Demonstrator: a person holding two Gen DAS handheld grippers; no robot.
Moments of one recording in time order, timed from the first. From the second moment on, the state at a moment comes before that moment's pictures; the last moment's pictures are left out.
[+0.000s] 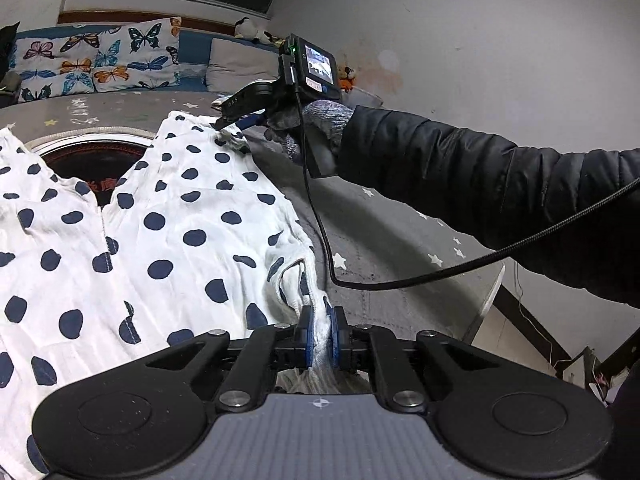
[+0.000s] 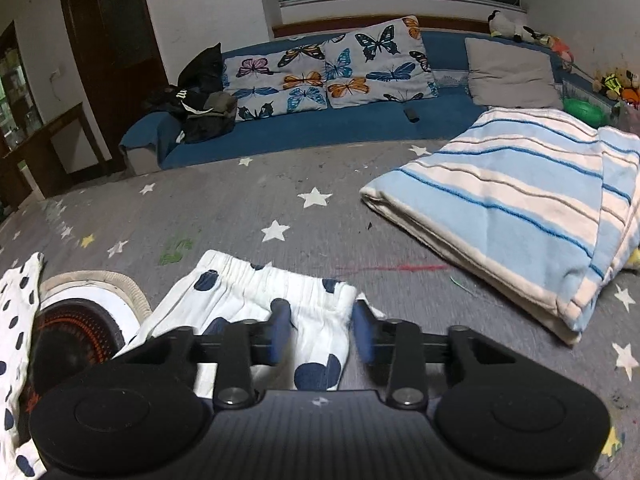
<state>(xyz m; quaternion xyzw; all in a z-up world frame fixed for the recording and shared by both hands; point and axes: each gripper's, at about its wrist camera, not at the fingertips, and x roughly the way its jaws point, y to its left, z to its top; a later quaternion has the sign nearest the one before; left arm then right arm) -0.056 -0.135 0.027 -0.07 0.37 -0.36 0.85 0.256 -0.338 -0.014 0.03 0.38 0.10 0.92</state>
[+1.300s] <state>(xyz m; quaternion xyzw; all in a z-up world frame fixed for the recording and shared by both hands) -0.175 0.035 0.032 -0.25 0.30 -0.20 0.90 0.252 -0.014 0.087 -0.08 0.31 0.21 0.92</state>
